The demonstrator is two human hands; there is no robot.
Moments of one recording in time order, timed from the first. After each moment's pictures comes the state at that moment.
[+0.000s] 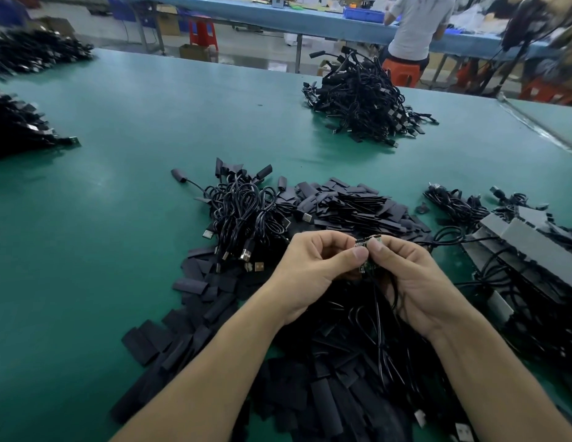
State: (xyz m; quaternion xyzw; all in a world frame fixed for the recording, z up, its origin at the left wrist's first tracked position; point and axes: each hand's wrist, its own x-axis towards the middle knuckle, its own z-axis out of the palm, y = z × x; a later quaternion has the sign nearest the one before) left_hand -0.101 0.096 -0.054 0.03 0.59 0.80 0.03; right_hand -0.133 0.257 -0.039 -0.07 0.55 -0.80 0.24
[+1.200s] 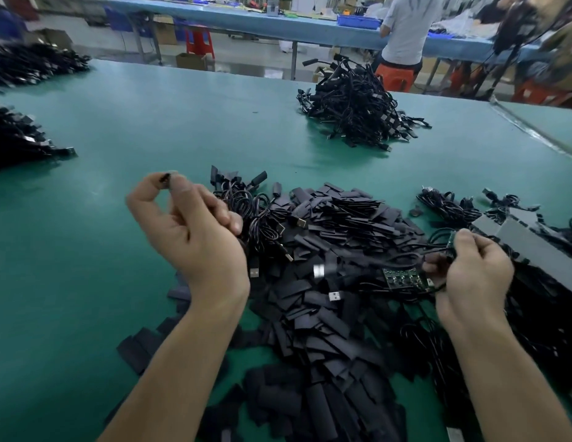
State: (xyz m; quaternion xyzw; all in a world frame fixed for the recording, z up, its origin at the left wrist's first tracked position) left_hand -0.090 0.052 -0.007 -0.06 0.43 0.72 -0.55; right_hand -0.145 0.284 -0.027 0.19 0.61 -0.75 -0.17
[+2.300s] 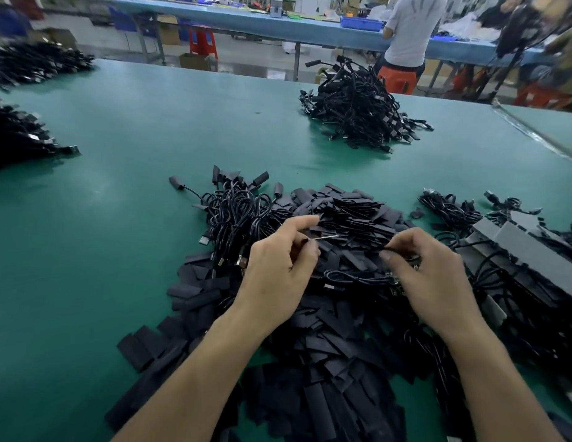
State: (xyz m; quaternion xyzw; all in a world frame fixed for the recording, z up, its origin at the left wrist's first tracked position) left_hand -0.085 0.074 -0.053 0.03 0.82 0.52 -0.22; right_hand -0.138 0.285 -0.039 -0.15 0.90 -0.38 -0.13
